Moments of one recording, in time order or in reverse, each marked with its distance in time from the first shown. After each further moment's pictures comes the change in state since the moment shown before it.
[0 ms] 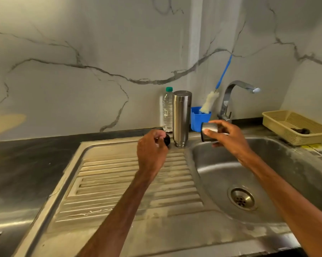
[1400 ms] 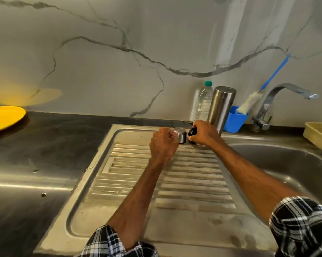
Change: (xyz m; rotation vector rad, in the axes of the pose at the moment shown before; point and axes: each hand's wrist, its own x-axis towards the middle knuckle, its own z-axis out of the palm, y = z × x) left_hand 0.016 -0.061 -0.025 0.140 -0.072 -0.297; right_hand 0.063 -0.018 0.169 -0.915 -0.189 -0.085
